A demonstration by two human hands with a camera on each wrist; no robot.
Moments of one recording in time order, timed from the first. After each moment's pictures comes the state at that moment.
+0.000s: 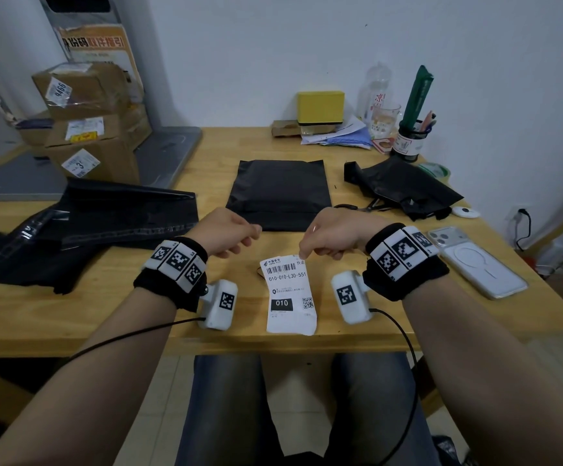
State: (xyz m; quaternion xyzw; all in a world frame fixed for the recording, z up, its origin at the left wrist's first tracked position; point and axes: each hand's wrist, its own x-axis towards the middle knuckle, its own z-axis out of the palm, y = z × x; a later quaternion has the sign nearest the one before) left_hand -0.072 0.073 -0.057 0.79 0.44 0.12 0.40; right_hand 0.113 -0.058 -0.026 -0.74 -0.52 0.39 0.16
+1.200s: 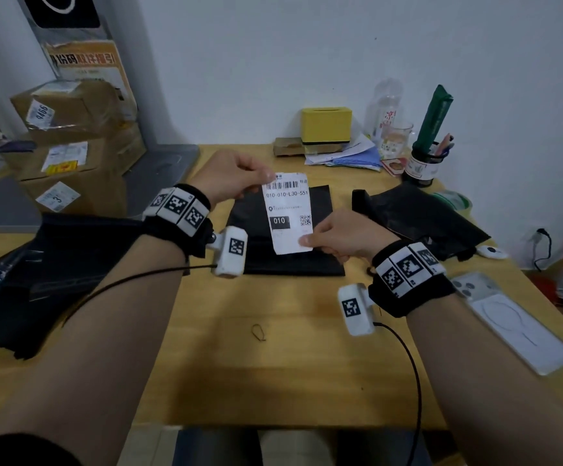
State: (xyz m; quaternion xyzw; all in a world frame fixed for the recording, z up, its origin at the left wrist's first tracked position) left_hand 0.014 0.176 0.023 0.80 0.33 0.25 0.44; right_hand 0.181 0.014 -0.028 -0.76 -0.49 0.33 0.28
